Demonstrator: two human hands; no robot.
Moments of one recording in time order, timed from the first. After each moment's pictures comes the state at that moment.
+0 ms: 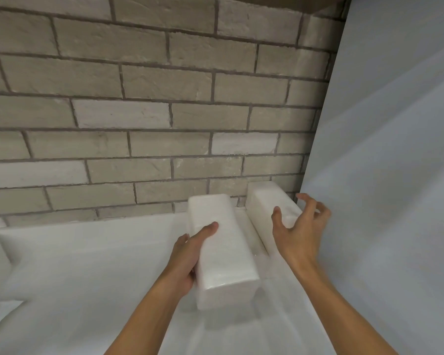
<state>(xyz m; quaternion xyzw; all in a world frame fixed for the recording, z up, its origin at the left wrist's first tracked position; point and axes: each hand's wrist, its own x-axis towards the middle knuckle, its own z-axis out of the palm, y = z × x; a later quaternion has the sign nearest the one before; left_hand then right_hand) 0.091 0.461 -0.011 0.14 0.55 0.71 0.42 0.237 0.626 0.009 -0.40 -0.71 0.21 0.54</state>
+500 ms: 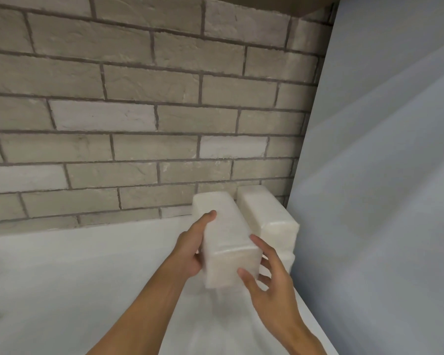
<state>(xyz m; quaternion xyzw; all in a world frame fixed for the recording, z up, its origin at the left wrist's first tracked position) 0.089 0.514 0.008 0.11 0.53 0.70 0.46 0.272 0.562 -0.034 -0.23 -0.73 0.50 0.41</state>
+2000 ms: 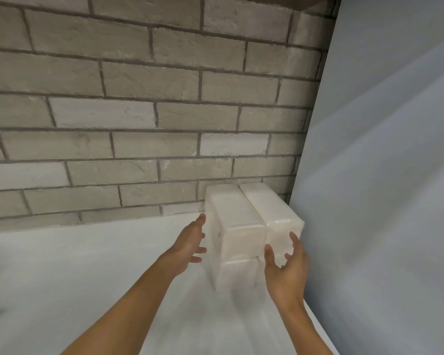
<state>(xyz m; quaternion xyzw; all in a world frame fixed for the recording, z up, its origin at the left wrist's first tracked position) 0.074 0.520 -0.002 0.18 0.71 0.56 0.38 0.256 0.607 -0.044 -0.45 -0.63 0.41 0.48</state>
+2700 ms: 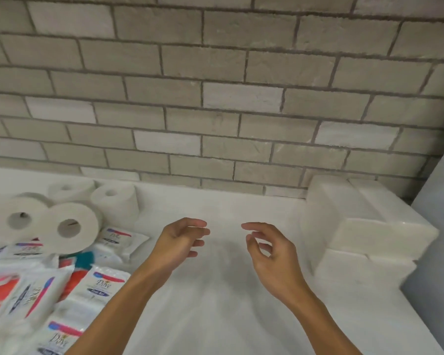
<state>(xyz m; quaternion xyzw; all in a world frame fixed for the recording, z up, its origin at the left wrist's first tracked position) 0.041 0.256 -0.001 0.12 0.73 0.65 0.19 0.158 0.420 -0.015 -0.13 -0.81 0.49 0.29</state>
